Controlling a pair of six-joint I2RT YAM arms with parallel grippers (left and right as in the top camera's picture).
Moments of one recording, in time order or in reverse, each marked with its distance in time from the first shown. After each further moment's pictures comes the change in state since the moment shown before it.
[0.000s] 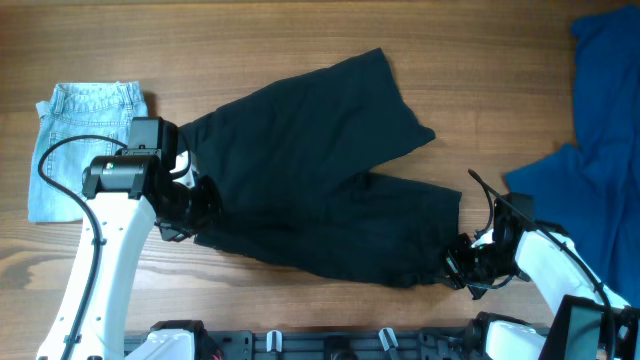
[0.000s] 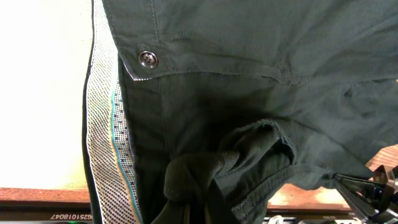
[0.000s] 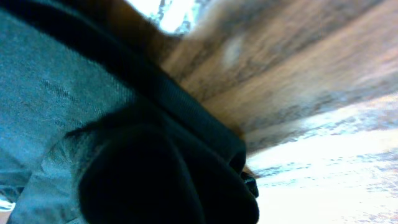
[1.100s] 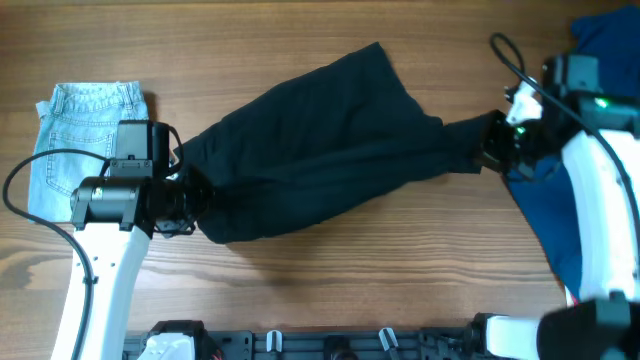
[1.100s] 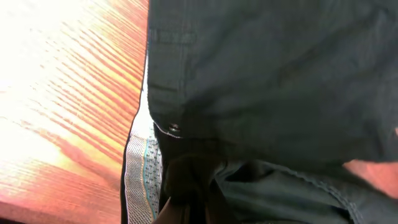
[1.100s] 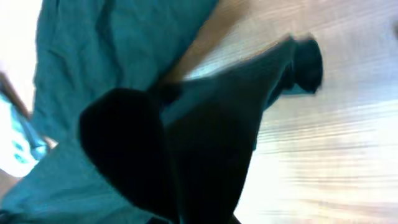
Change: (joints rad) left arm -0.009 -0.127 -0.003 0.130 -0.124 -0.343; right arm 0.097 0.176 0.981 -0.434 0.139 -0.377
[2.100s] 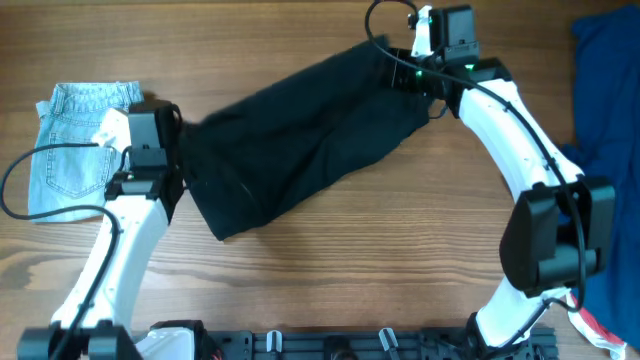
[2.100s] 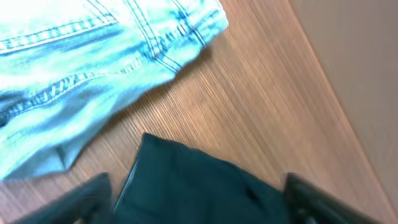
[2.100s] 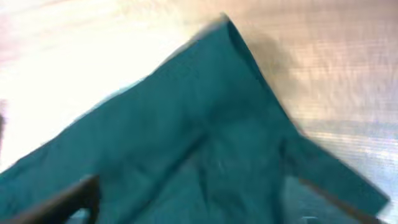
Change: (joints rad) left arm 0.034 0.190 -0.211 0.846 -0.447 -0.248; right arm 0.308 0.380 0.098 0.743 0.153 -0.015
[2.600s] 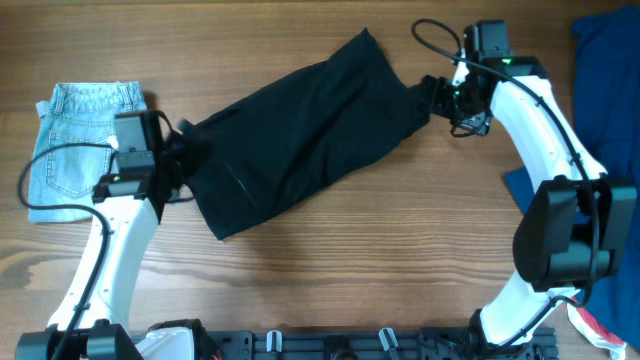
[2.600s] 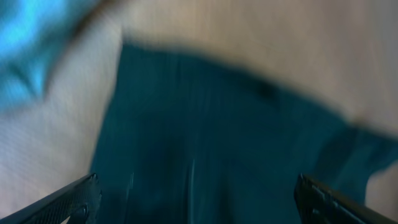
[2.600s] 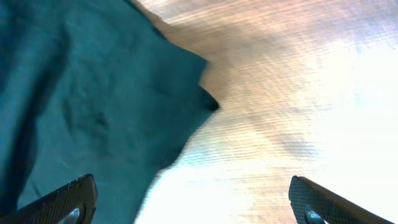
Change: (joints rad) left arm 0.061 -0.012 -0.001 -0.194 0.414 0.174; right arm -0.143 0.003 0.000 -0.367 0.079 0.049
